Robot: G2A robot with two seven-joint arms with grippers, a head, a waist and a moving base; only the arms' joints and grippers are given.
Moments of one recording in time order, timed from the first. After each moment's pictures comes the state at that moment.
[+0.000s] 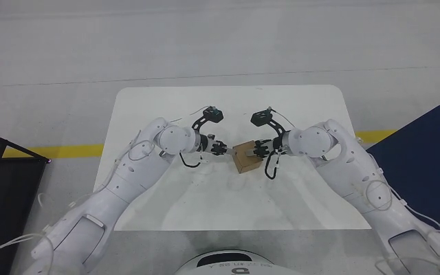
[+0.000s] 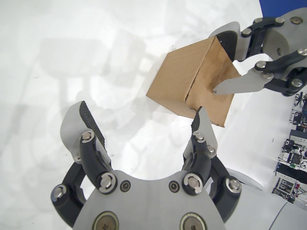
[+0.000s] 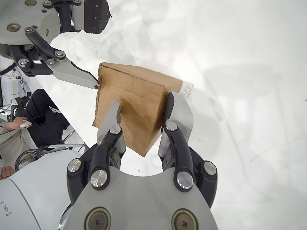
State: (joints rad) left arm 0.86 -1.23 -0.77 -1.28 0.43 -0.16 -1.00; right arm -1.02 -0.99 0.93 -1.55 -0.39 -0.06 1.11
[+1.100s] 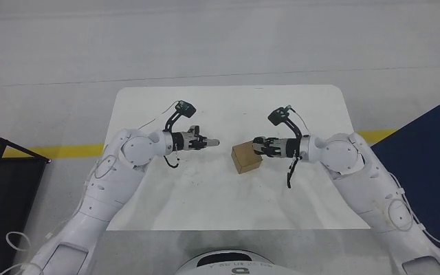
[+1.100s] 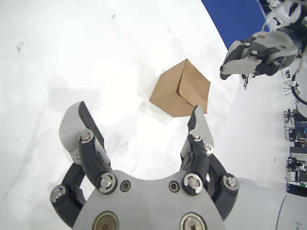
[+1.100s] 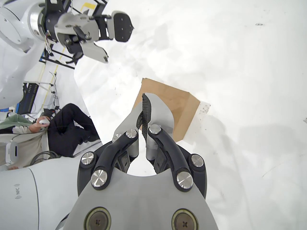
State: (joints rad) left arm 1.11 -1.13 -1.09 -1.46 0.44 -0.37 -0.86; right arm -1.23 -0.94 1.15 -1.68 -0.27 -0.29 0.96
